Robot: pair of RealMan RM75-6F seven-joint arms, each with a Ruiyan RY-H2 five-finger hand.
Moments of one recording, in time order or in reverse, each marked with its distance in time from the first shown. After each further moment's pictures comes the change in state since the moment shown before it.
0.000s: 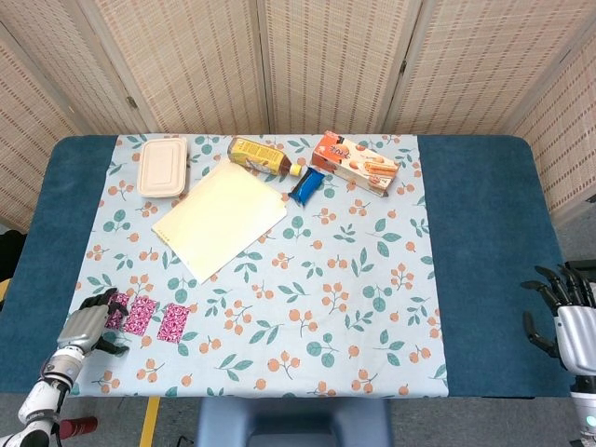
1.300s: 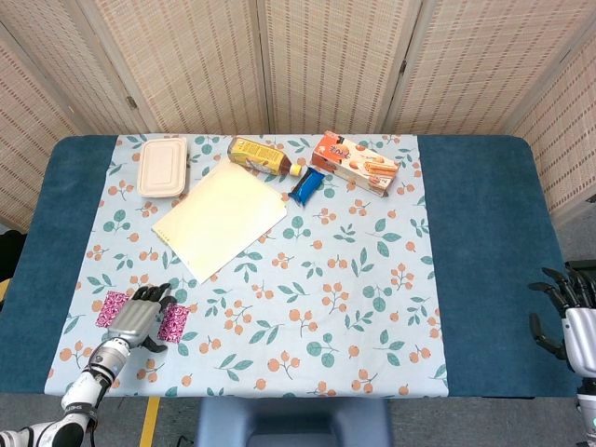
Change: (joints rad) left arm -0.116 -0.074 0.008 -0.119 0.015 0.027 0.265; right arm -0.010 -0.002 0.000 0.037 0.009 0.002 0.046
